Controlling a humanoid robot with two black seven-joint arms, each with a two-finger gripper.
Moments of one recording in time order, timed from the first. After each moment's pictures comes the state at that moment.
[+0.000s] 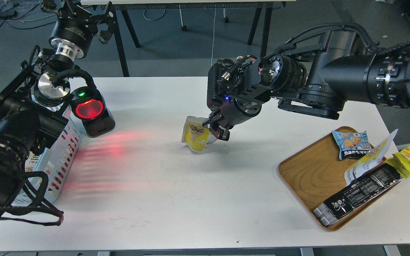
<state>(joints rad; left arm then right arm) -0.98 0.21 -0.93 -0.44 -0.18 -0.49 -0.20 1.73 0.00 -0.77 0.95 -1.54 0.06 0.49</state>
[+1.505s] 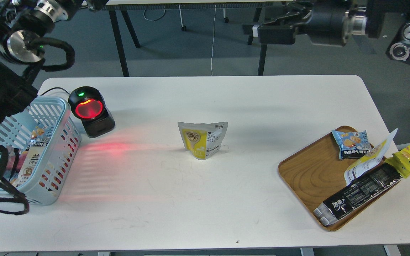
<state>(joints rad) -1.23 0.44 -0.60 -0.60 0.06 -0.49 -0.14 1.63 -0.79 -0.28 1.22 -1.03 0.03 0.49</state>
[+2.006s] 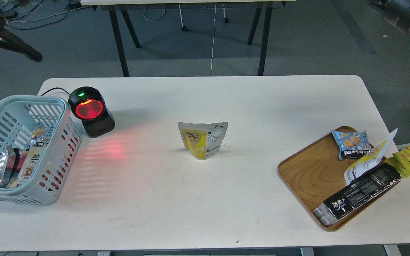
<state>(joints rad) -1.24 0.66 -0.59 -1.08 0.72 -0.49 -0.16 1.36 -0.81 -0.02 0.95 -0.40 0.05 0.49</state>
